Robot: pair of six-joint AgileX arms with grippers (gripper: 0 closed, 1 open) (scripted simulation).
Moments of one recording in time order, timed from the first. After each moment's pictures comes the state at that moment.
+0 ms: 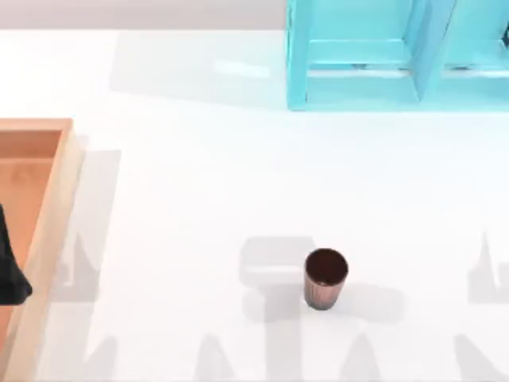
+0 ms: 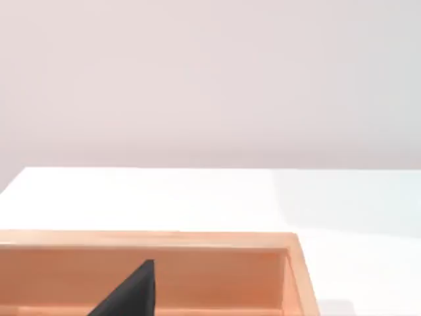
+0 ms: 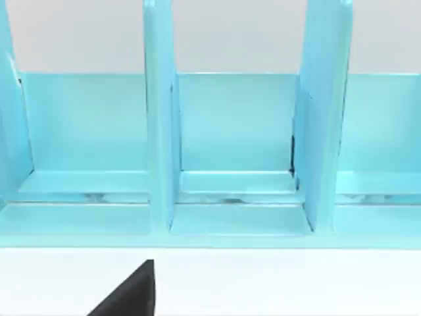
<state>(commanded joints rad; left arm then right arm) 0.00 0.00 0.00 0.00 0.00 0.00 0.00 0.00 0.00 0.00 0.00 0.00</state>
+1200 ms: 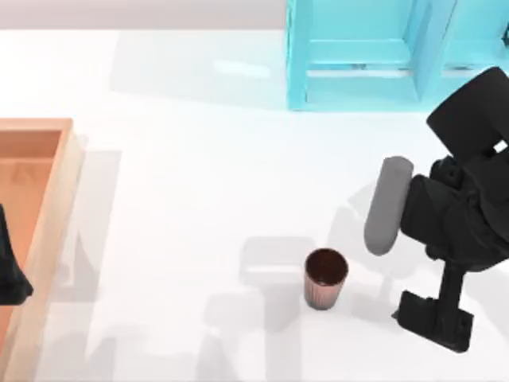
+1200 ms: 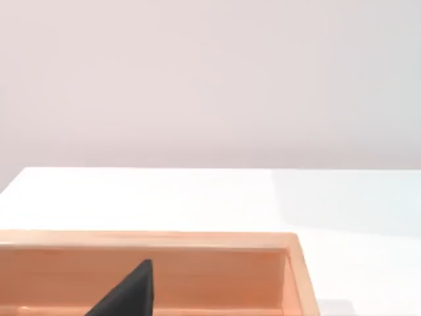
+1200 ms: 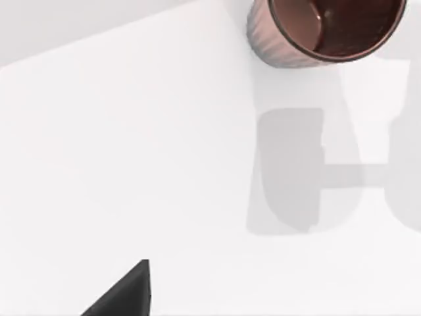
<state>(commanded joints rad) 0.00 0.00 0.00 0.00 0.00 0.00 0.61 1.38 1.00 -0.89 -0.11 -0.60</state>
